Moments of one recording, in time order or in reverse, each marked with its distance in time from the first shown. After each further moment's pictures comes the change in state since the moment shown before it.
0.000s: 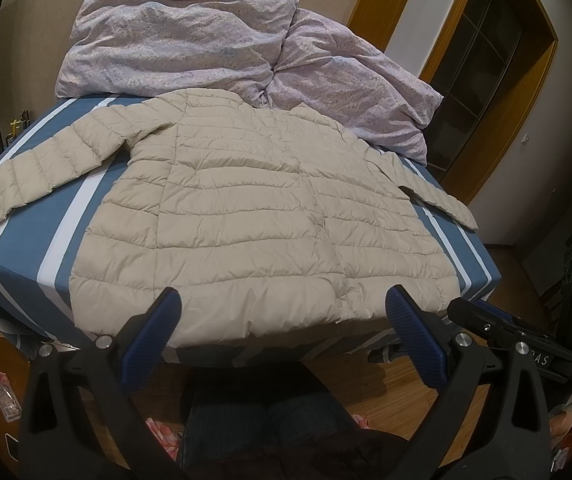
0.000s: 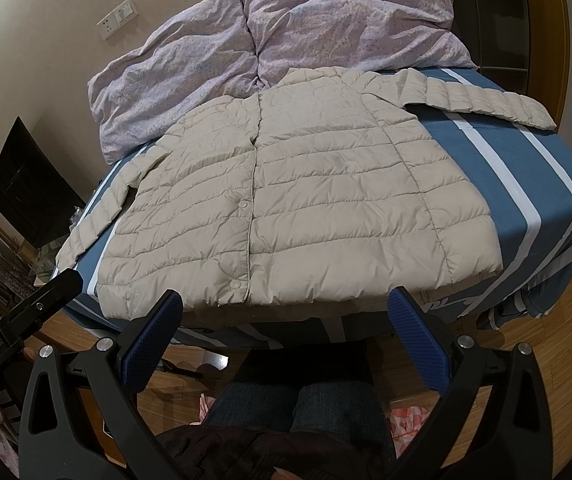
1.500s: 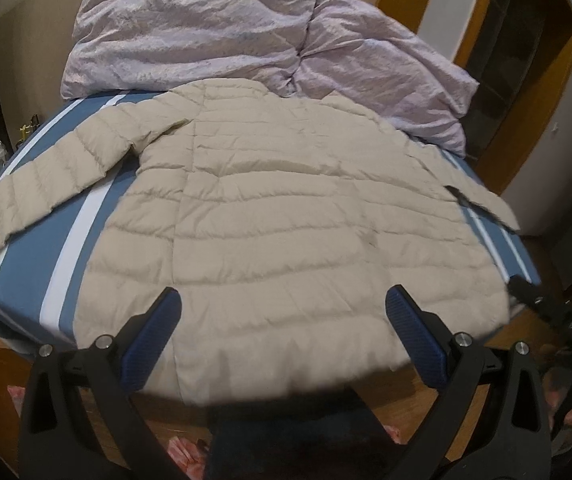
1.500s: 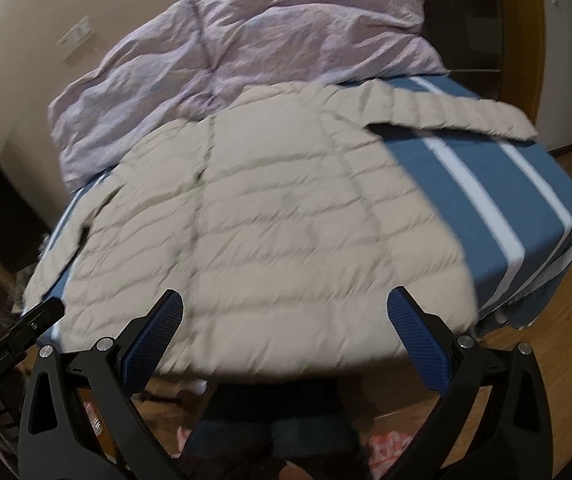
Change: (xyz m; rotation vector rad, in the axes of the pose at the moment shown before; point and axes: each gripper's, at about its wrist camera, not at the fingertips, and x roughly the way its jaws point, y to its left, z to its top) left arm 0.062 0.021 0.037 0.012 0.058 0.115; right arm 0.033 -0.039 0.047 0.053 -0.051 -0.118
